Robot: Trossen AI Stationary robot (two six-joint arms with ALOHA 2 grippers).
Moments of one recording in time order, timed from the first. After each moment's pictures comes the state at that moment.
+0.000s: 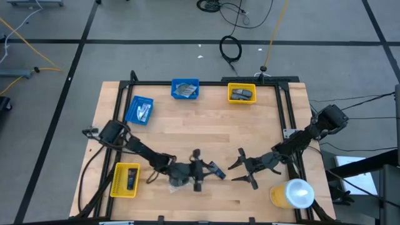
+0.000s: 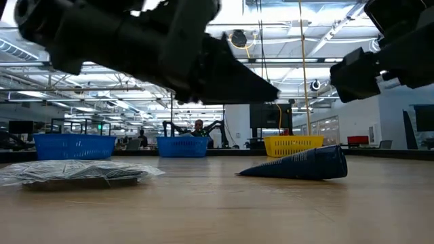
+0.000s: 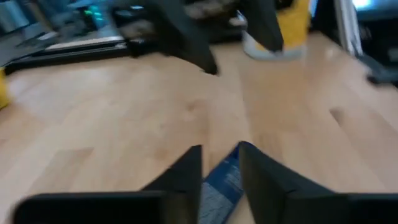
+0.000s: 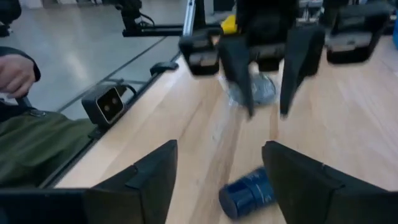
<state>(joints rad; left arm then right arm) -0.42 2.04 0.96 0.77 -0.43 -0.02 0.56 1.51 0.29 0.98 0.21 0.18</state>
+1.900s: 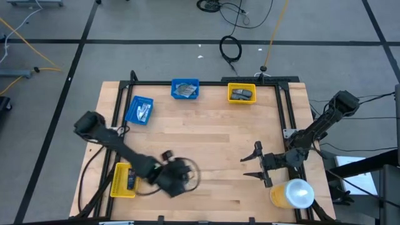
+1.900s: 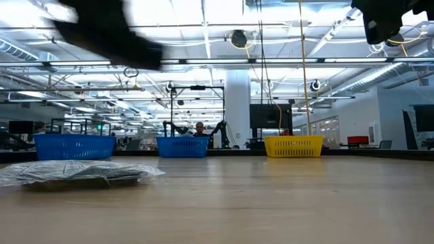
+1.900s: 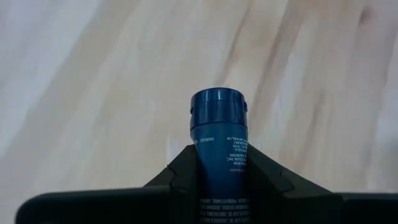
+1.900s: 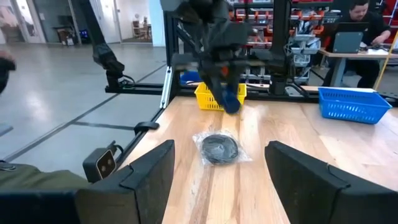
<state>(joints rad) -0.59 1.73 1.30 -0.71 -0.46 -0.88 0.77 1.03 0.29 0.68 0.58 0.09</state>
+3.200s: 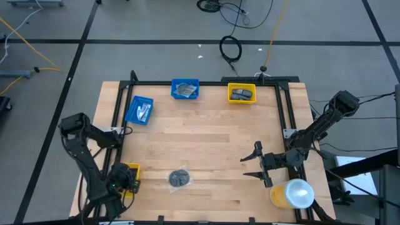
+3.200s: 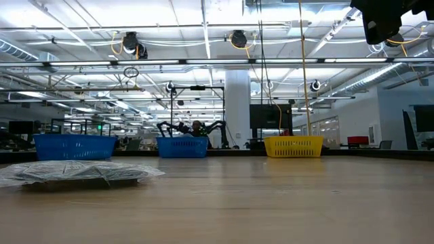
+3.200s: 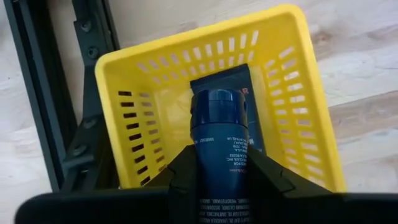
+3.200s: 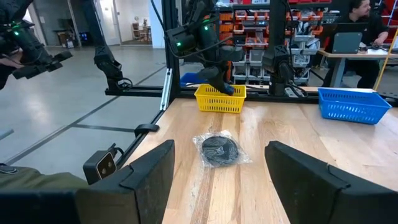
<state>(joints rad) -1.15 1.64 1.04 -1.29 -0.08 -2.48 0.77 1.03 0.29 0.69 0.58 0.10</state>
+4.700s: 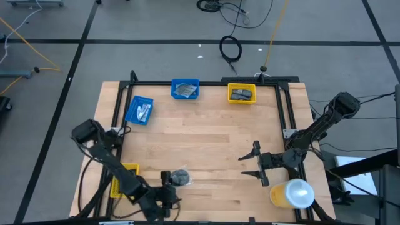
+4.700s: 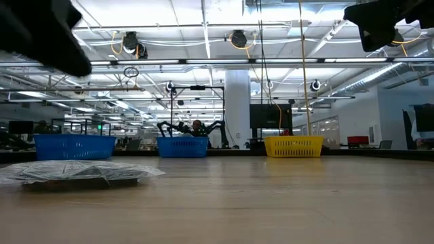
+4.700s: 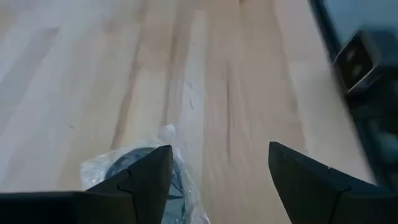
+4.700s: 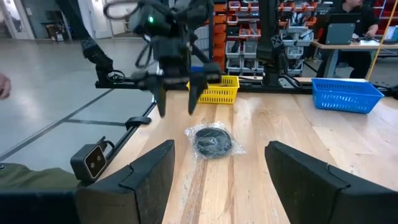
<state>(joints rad) -0.83 1.80 1.08 -0.21 -0.64 -0.60 0.74 1.07 0.29 0.69 0.58 0.12</state>
